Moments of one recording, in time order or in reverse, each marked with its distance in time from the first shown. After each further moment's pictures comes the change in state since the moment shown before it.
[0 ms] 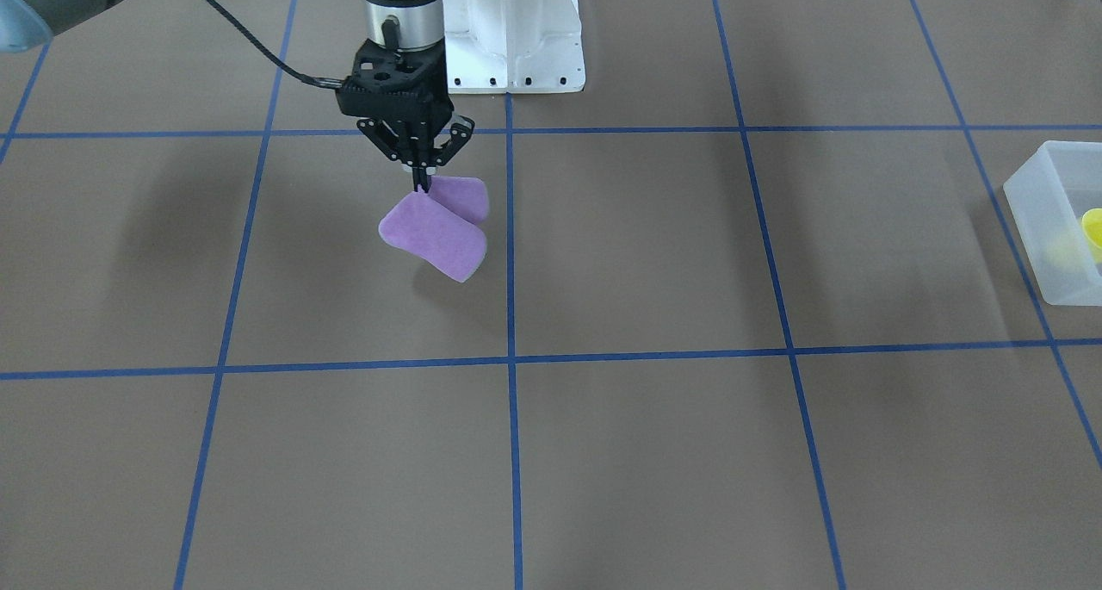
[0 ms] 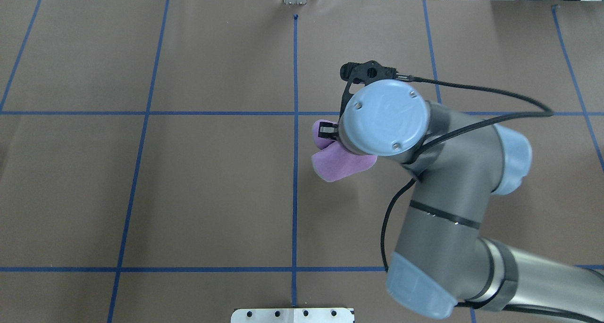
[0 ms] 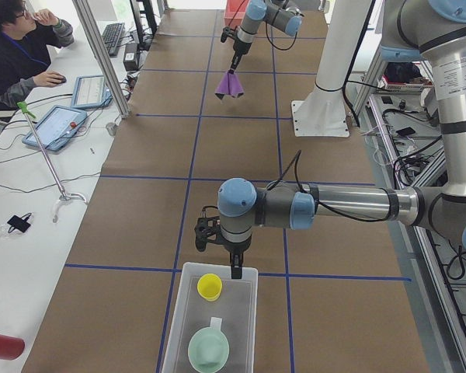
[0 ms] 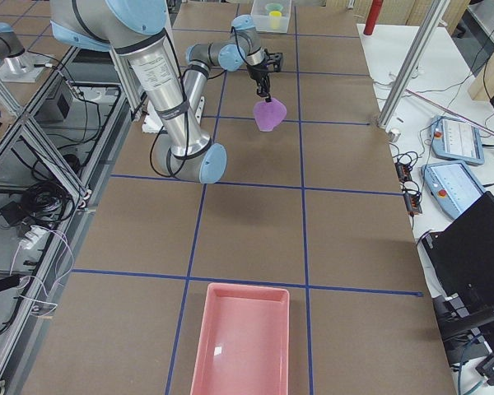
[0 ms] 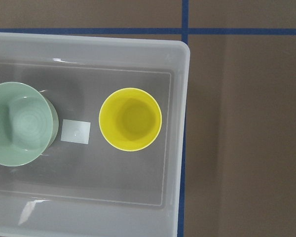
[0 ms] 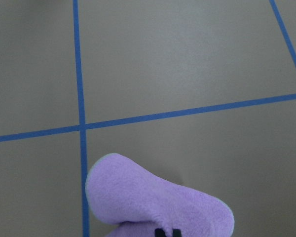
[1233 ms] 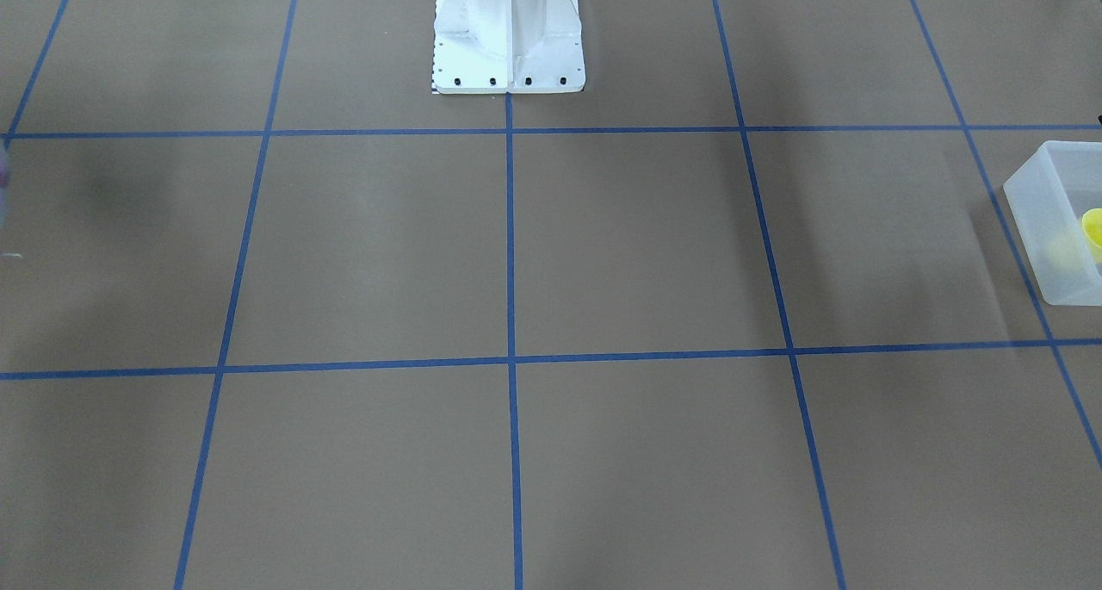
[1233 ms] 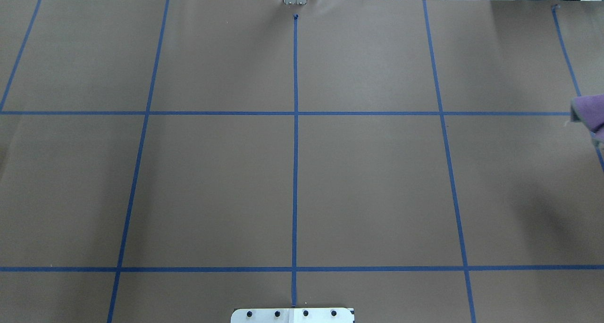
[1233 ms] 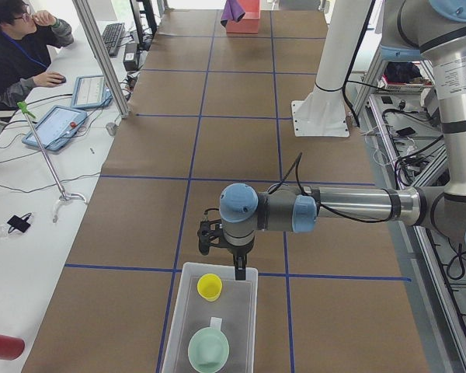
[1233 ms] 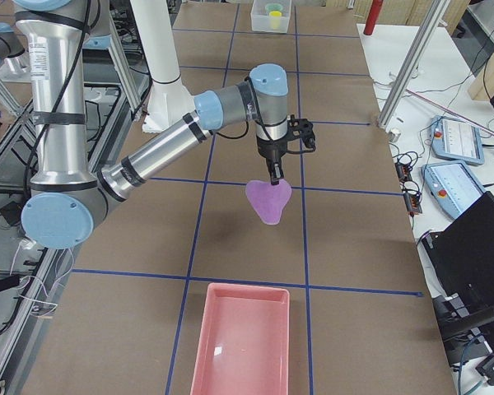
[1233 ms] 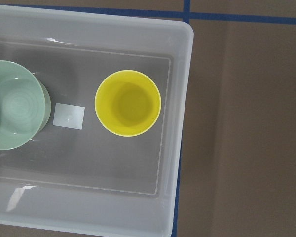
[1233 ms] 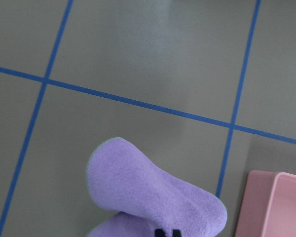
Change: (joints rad) left arm -0.002 0.009 0.008 0.001 -0.038 0.000; right arm 0.926 -0.661 0.129 -0.019 0.630 -1.316
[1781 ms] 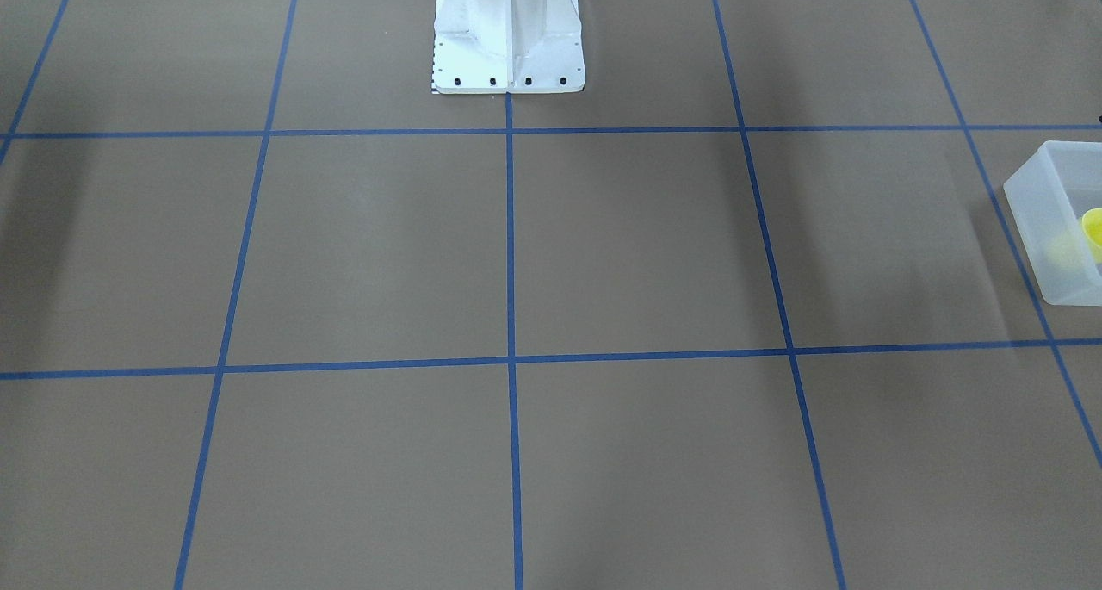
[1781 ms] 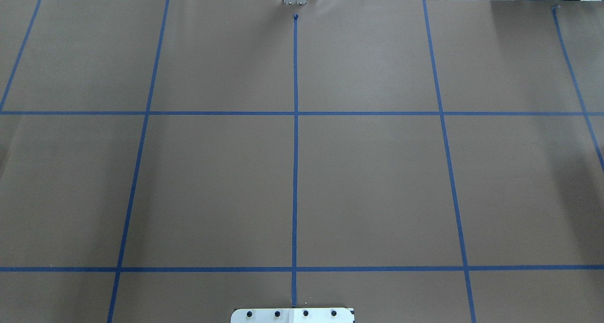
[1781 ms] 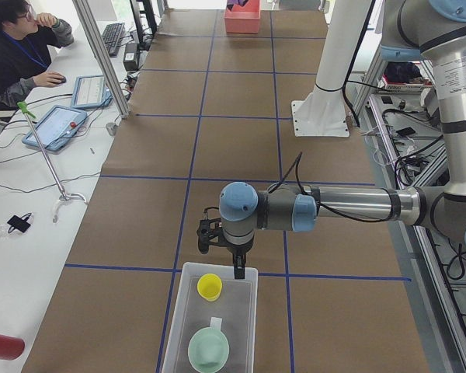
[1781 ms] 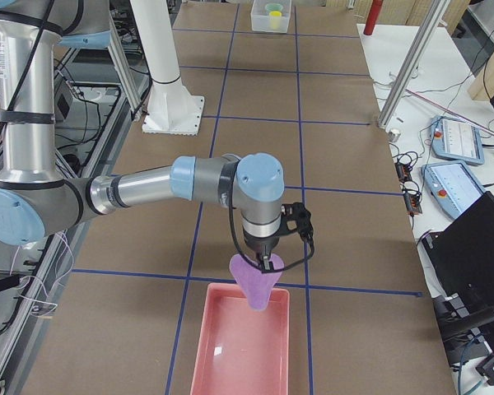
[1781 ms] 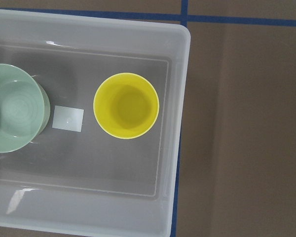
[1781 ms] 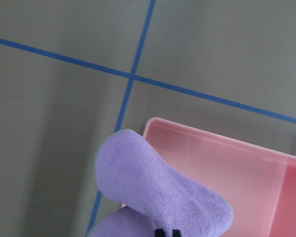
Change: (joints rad) left arm 0.000 -0.001 -0.002 -0.006 0.000 0.000; right arm 0.352 -0.033 -0.350 0.016 0.024 -0.520
